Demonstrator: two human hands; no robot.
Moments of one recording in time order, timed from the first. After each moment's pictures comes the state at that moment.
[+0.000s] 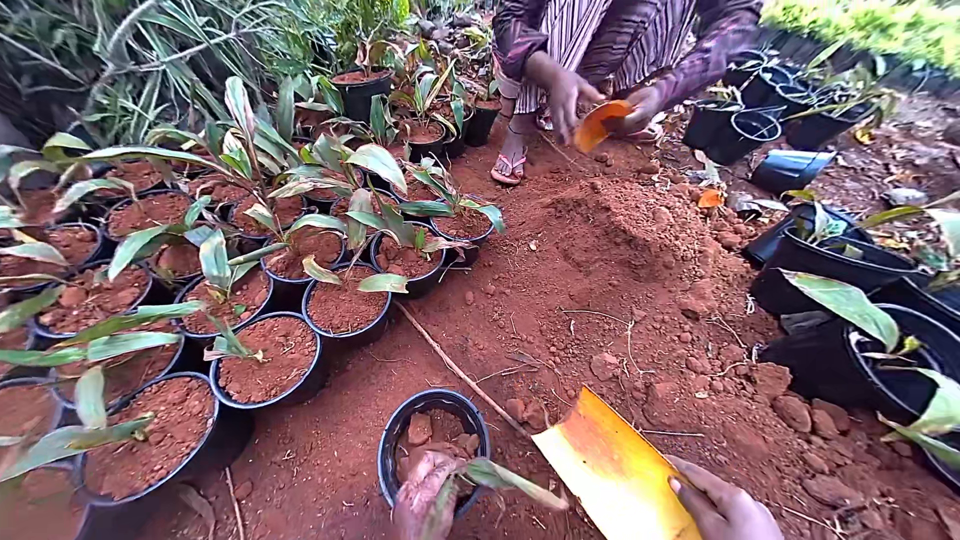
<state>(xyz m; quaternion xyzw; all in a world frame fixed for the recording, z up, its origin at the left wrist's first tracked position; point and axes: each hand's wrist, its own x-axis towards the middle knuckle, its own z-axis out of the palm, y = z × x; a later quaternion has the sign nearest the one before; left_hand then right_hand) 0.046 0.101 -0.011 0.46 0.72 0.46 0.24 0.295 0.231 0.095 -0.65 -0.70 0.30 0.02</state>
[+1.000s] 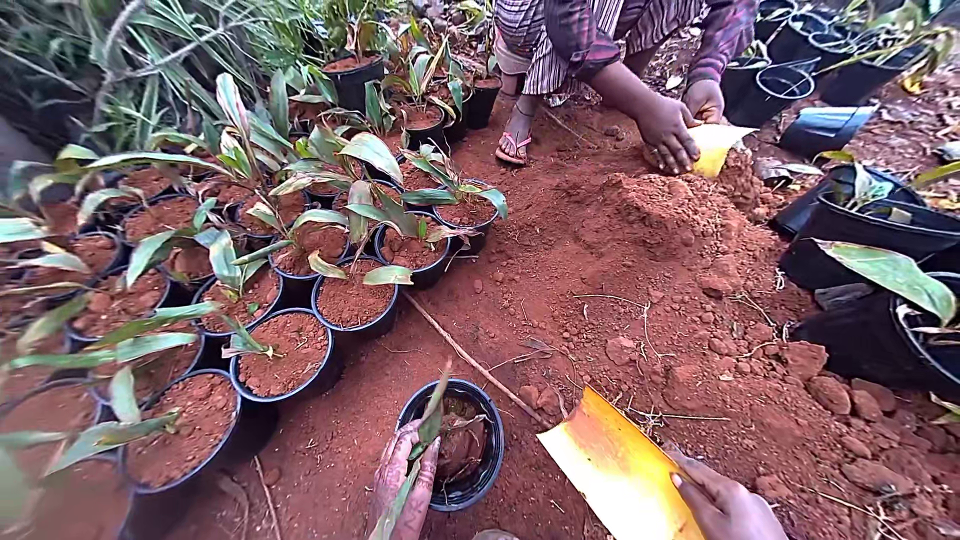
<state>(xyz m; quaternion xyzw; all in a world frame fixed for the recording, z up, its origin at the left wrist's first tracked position) 0.015 0.097 -0.013 0.36 0.78 0.46 0.24 0.292 0.224 0.073 -0.66 -0.67 0.33 -0.02</state>
